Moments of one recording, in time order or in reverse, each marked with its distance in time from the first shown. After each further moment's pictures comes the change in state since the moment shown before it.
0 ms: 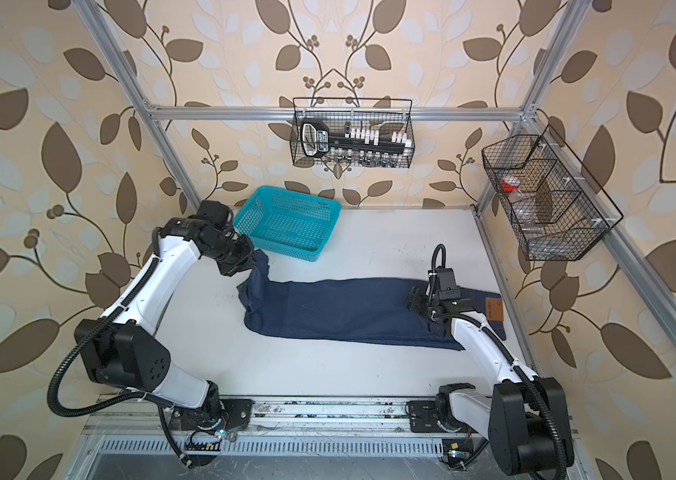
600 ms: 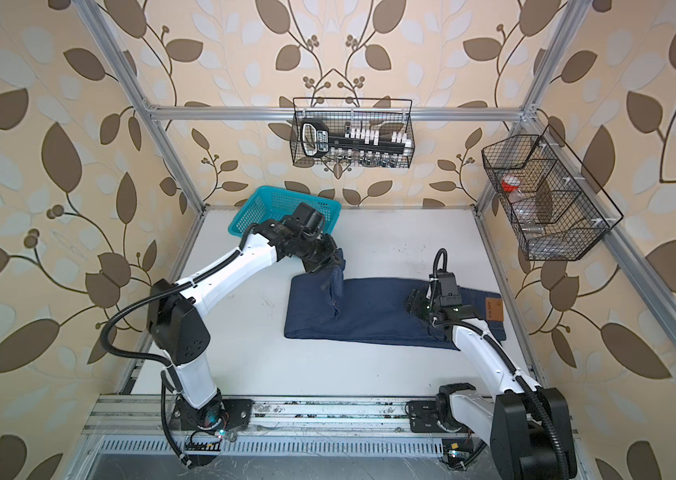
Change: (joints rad) left arm -0.480 0.342 0.218 0.277 -0.031 -0.350; right arm -0.002 -0.058 -0.044 0.027 -0.022 0.012
